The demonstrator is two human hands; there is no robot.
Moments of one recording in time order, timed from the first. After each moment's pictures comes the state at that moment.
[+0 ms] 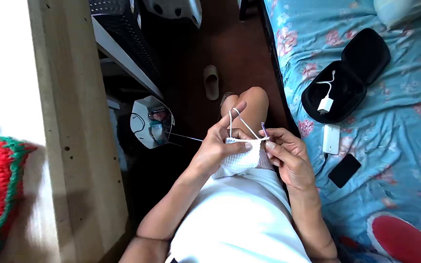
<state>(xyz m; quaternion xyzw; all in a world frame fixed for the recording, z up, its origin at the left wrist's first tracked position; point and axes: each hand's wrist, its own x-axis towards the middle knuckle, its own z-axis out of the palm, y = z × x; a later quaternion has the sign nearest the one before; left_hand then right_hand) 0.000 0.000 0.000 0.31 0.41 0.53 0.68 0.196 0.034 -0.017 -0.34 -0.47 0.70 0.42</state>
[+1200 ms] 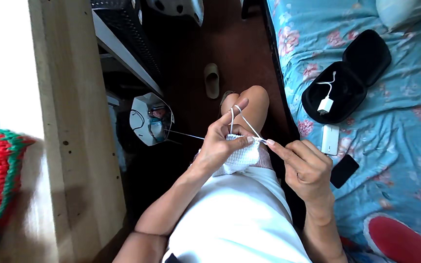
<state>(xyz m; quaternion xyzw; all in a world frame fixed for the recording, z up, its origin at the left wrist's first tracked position) 0.014 -0.001 0.002 0.36 0.46 0.55 0.60 0.237 0.032 -0.008 -0.35 -0.88 0.09 0.32</state>
